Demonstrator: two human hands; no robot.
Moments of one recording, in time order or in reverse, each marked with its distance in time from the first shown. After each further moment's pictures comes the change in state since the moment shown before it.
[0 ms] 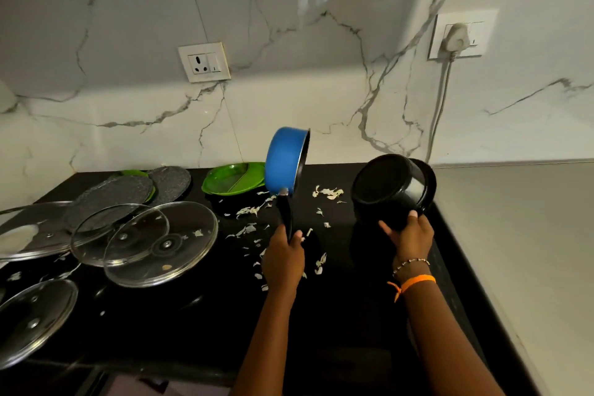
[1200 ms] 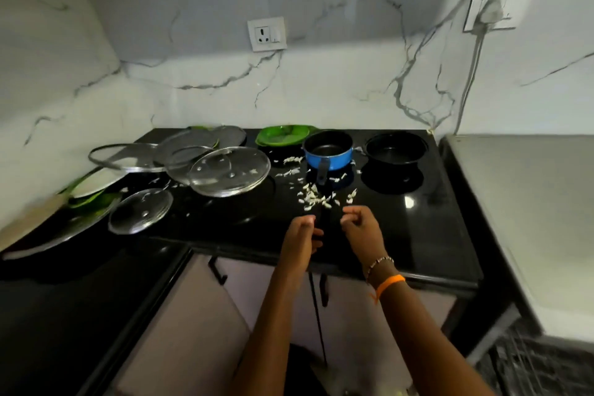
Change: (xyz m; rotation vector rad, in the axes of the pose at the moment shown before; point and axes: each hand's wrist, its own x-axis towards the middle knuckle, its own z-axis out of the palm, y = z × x) left_hand -0.133 -0.090 -0.053 -0.526 -0.149 0.005; right_hand -0.181 0.051 -0.048 -0.740 -0.587 -0.181
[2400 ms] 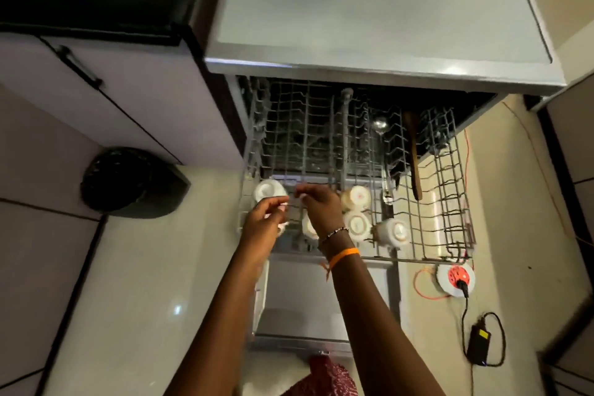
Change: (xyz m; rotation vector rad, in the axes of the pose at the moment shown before) left_hand -0.373 -0.166 0.392 0.001 -0.103 -0.410; right_hand -0.264 0.238 -0.438 -0.017 -0.038 0.471
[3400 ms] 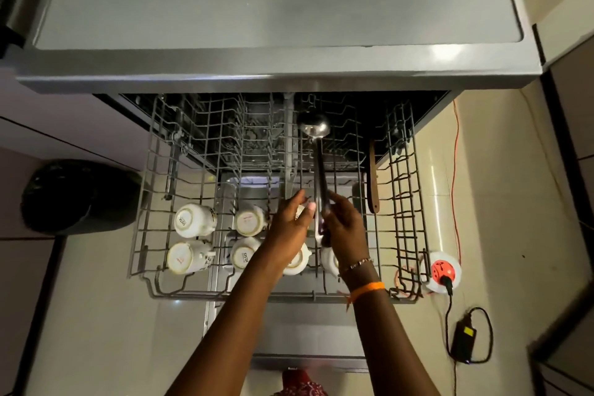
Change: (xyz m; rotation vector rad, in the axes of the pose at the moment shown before) left_hand 0.070 0.004 0.201 0.263 -0.254 -0.102; right_hand 0.070 0.046 -0.177 0.227 0.040 0.145
